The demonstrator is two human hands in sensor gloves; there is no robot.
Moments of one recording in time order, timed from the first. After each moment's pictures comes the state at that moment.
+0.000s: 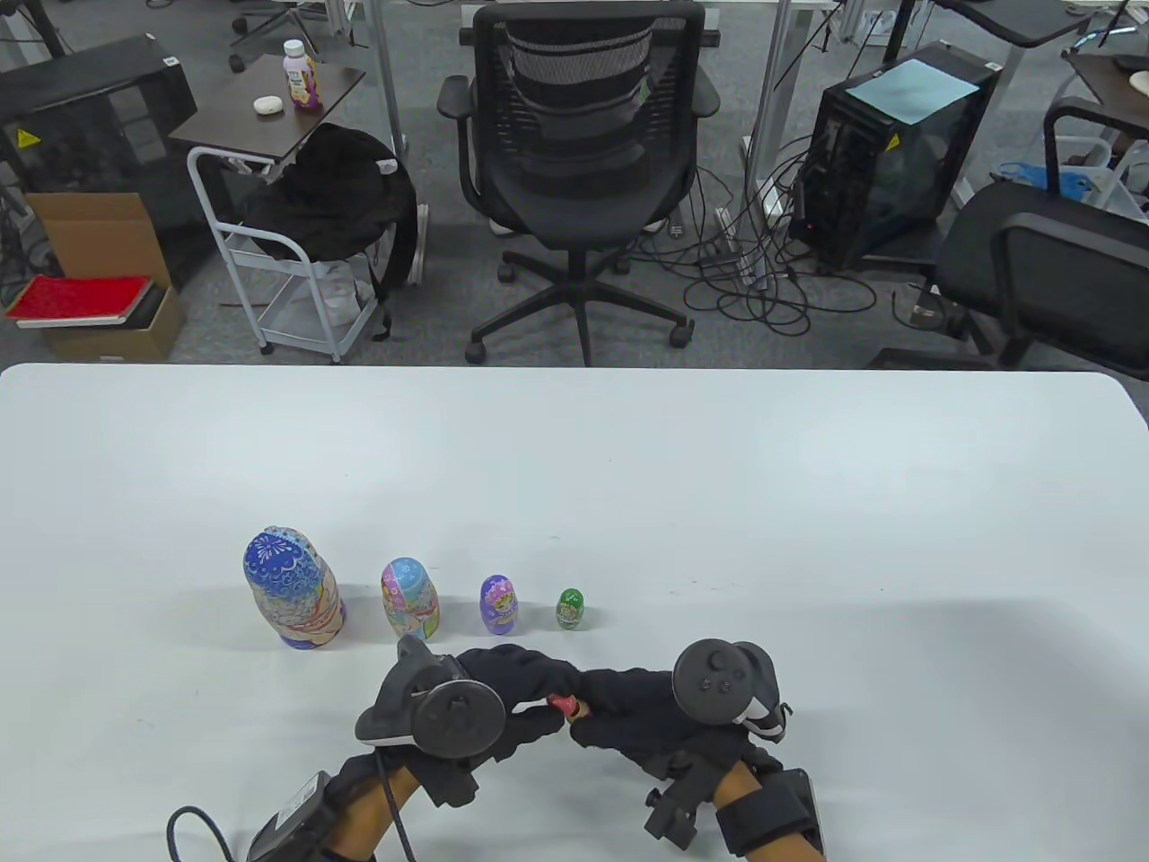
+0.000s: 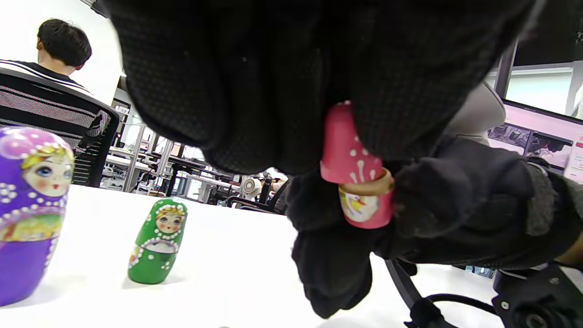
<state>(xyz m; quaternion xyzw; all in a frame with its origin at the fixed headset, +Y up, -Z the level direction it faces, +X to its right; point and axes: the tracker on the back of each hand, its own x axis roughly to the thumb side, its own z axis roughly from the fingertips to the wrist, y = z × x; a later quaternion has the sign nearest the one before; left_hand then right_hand) -0.123 -0.686 -0.284 0.09 -0.41 0.16 0.89 0.091 -0.741 -0.306 0.32 0.07 0.84 0.42</state>
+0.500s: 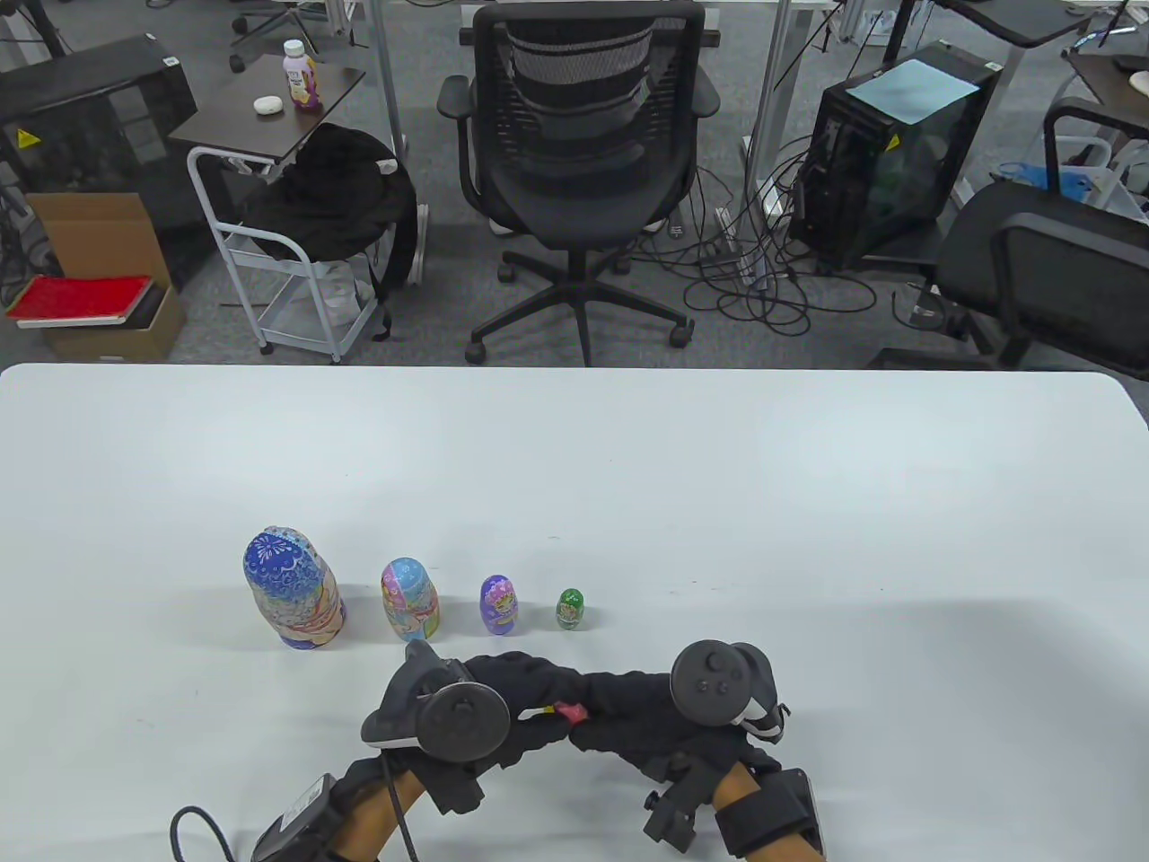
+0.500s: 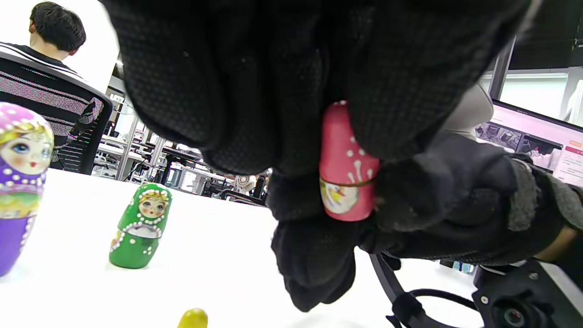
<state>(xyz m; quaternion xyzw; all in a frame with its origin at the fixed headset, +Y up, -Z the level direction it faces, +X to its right) -0.120 -0.688 -0.283 0.08 -0.42 0.17 0.89 0.090 -0.742 -0.305 0.32 0.08 0.84 0.43</state>
